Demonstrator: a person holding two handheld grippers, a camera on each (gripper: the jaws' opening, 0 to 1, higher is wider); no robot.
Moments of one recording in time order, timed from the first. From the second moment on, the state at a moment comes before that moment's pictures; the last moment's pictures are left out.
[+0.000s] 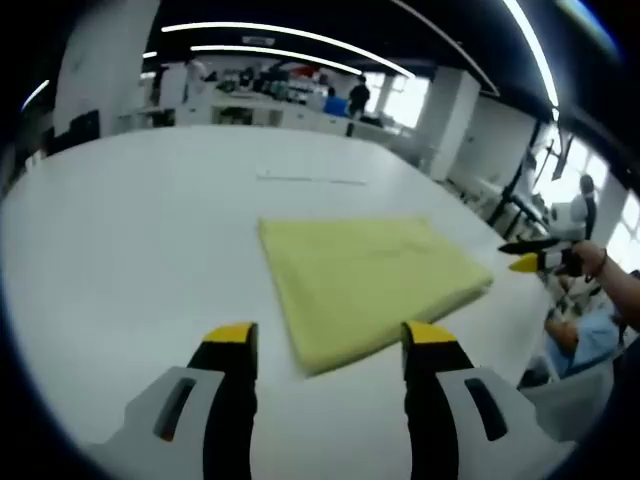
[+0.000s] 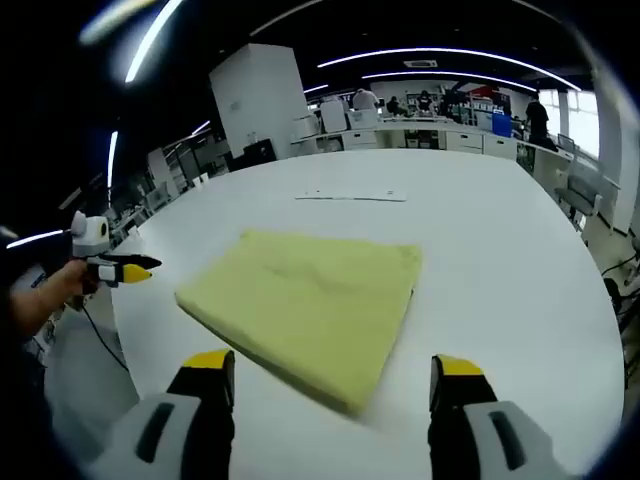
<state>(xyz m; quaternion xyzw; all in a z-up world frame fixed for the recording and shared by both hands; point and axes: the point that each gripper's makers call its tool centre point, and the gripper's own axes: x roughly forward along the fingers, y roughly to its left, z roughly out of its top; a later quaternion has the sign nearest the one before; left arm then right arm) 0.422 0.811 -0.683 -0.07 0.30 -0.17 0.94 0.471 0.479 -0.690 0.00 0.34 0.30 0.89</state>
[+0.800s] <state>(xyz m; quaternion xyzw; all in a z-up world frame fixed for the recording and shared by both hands) 0.374 0.783 -0.616 -0.08 0.25 -0.18 0.95 0.420 0.489 -0.631 0.00 0.30 0.33 0.90</state>
